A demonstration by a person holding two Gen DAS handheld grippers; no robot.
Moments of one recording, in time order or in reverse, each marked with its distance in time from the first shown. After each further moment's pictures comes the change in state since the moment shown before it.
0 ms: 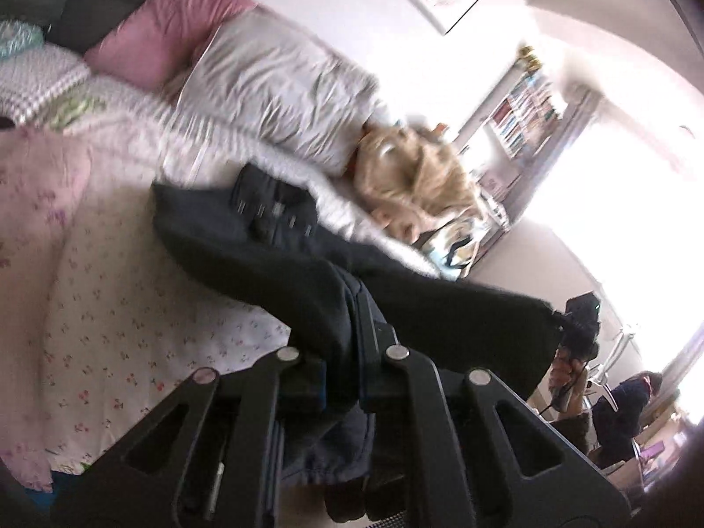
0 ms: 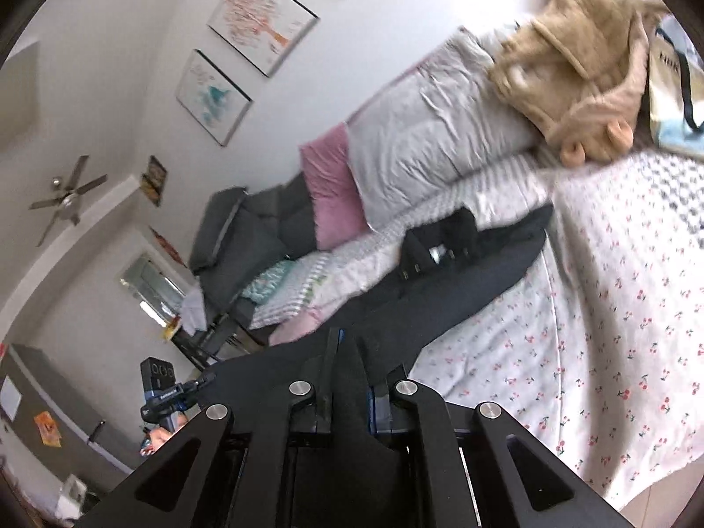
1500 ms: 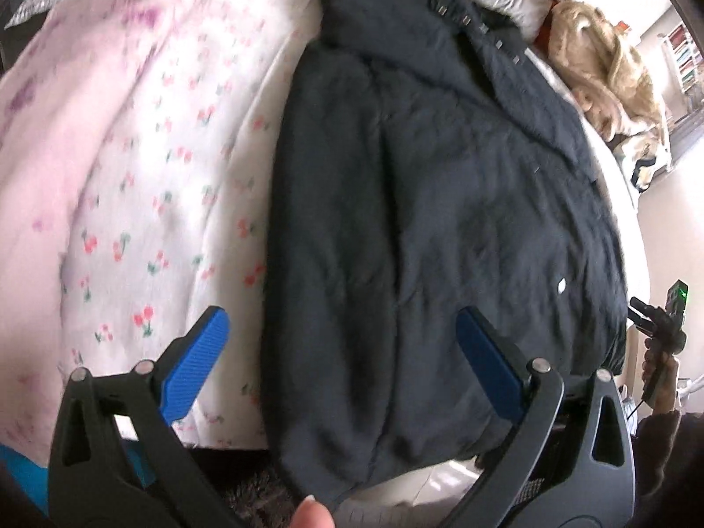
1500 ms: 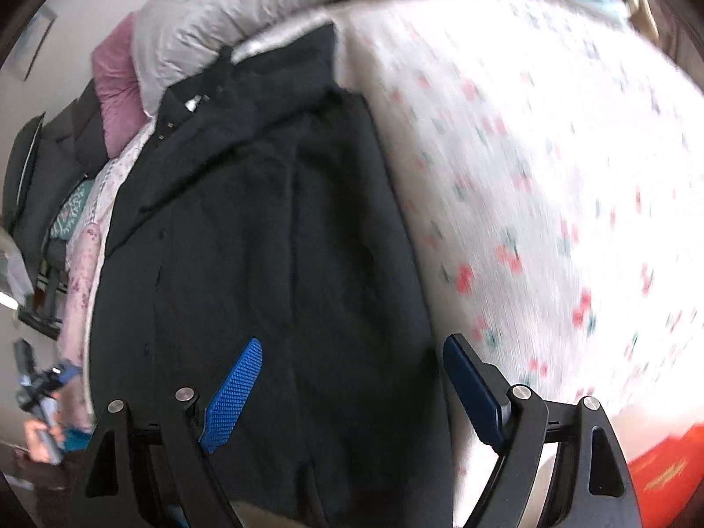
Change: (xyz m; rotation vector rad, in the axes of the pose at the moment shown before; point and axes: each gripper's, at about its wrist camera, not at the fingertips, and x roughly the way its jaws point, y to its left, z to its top) left arm 0.143 0.148 -0.088 -0.163 0.505 0.538; right arm 0.096 -0.210 -0.093 0.252 0.472 -0.561
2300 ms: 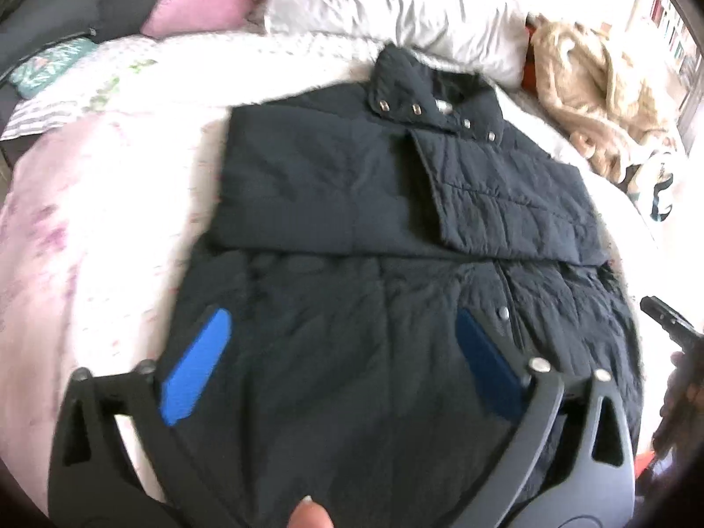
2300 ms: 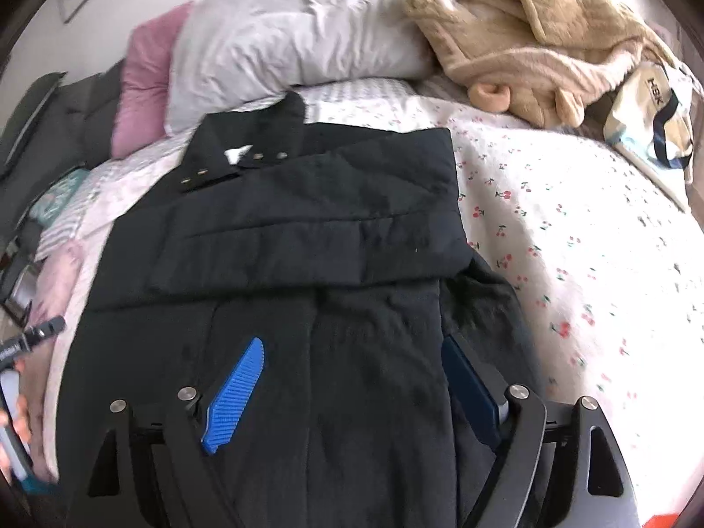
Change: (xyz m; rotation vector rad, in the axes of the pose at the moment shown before) left arm -0.010 -0.126 0.114 0.120 -0.300 0.124; right arm 0.030 0.170 0.097 -0.296 -0.290 -0.184
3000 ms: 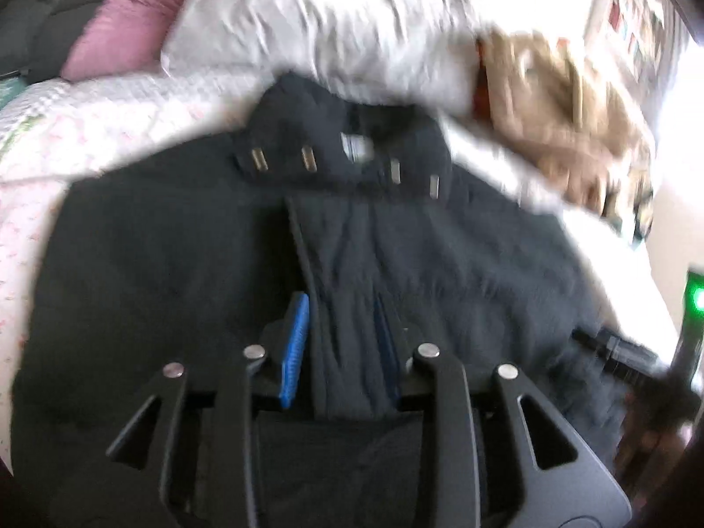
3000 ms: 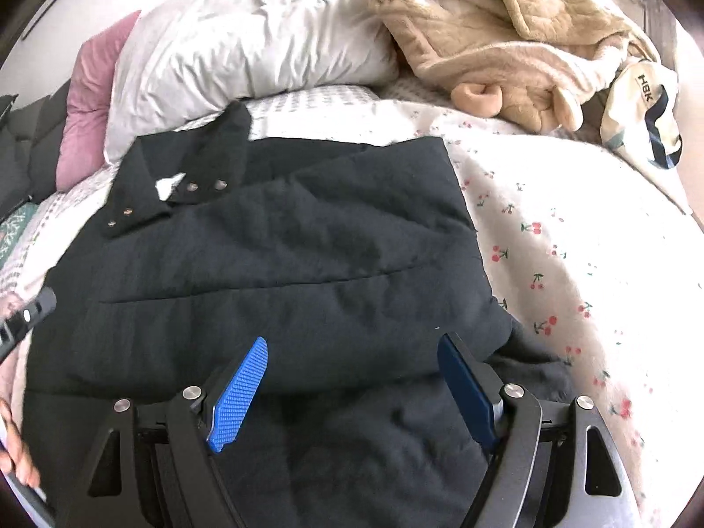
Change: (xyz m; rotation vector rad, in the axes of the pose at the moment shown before) left arm 0.154 -0.111 0.066 0.106 -0.075 -0.148; right arm 0.126 -0.009 0.046 0.113 -0.027 -0.169
